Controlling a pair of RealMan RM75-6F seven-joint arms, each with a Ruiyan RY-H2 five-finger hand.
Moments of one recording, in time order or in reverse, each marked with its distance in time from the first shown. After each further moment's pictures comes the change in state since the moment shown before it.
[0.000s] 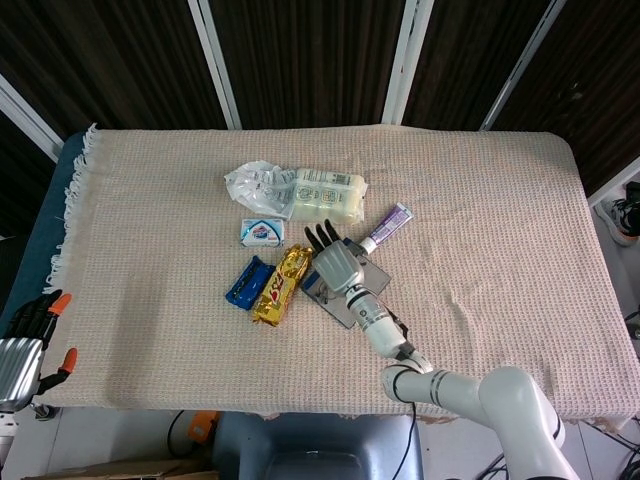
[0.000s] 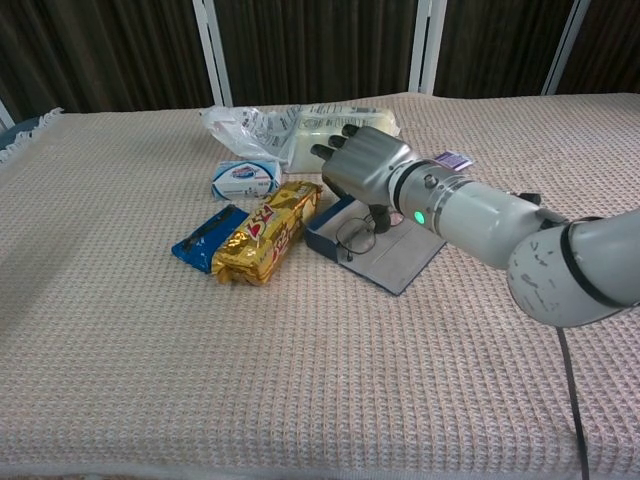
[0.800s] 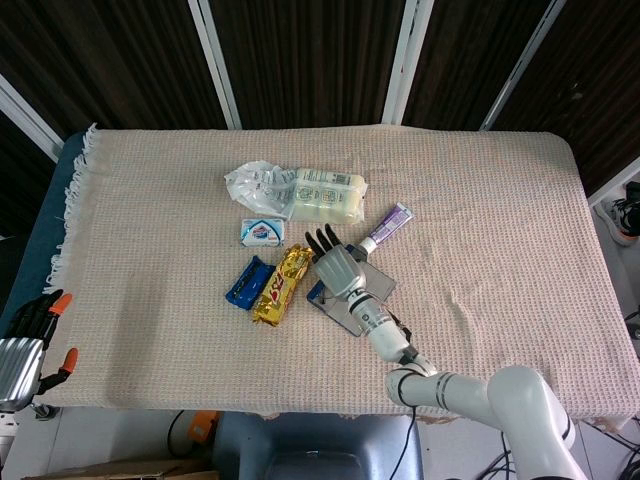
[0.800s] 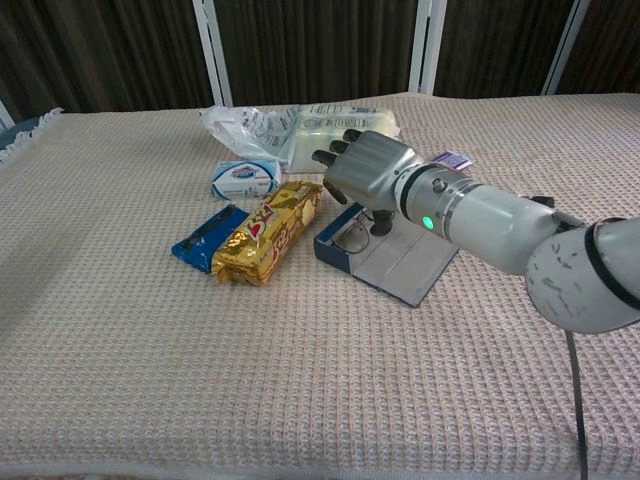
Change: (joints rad) left arm 0.000 0.000 0.003 0.000 0.007 0.006 0.000; right arm -0.027 0.048 -0.021 -0.097 0.006 0.014 -0.042
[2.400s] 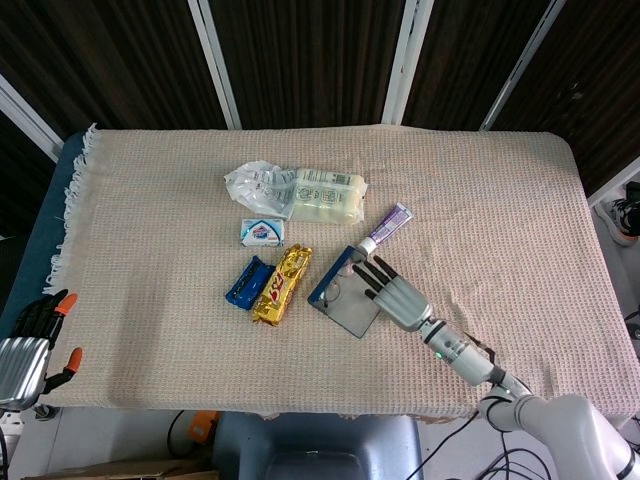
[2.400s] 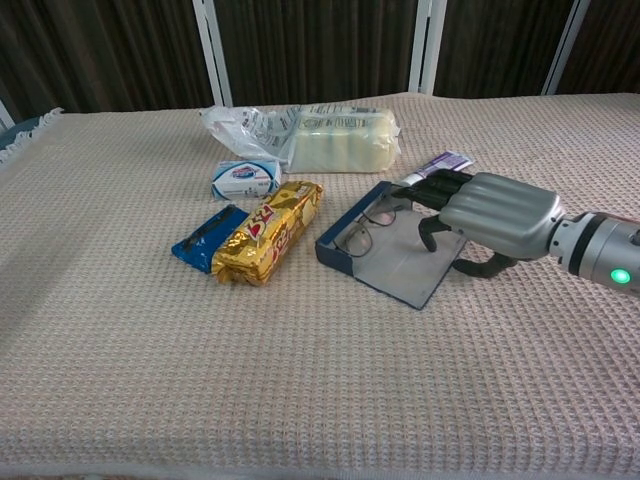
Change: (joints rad) left arm -0.006 -0.014 -0.002 -0.010 -0.005 -0.007 0.041; right arm -0.289 0.105 -0.288 0.260 -0.608 0.262 0.859
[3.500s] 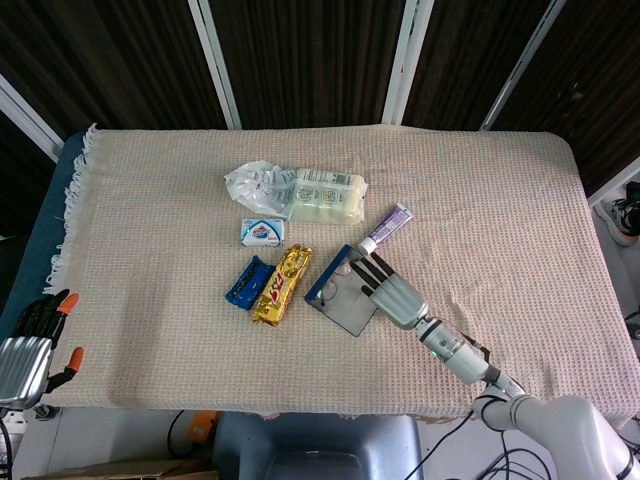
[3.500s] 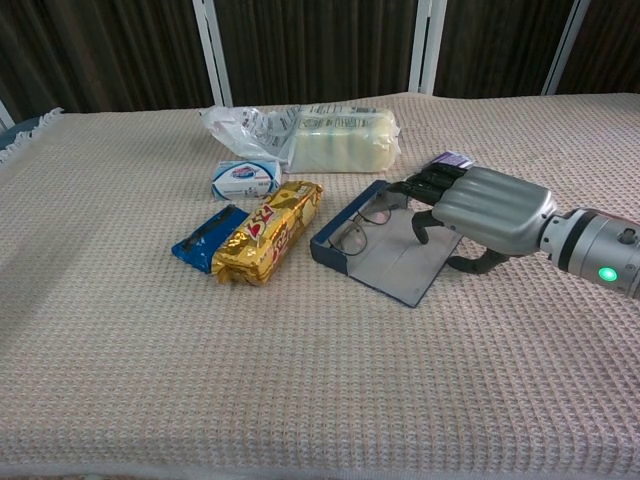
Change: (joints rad) left arm 0.000 -0.013 -0.005 -0.002 -0.011 0.001 0.044; right arm -0.008 -0.012 0.056 -0.010 -0.015 -0.010 -0.078
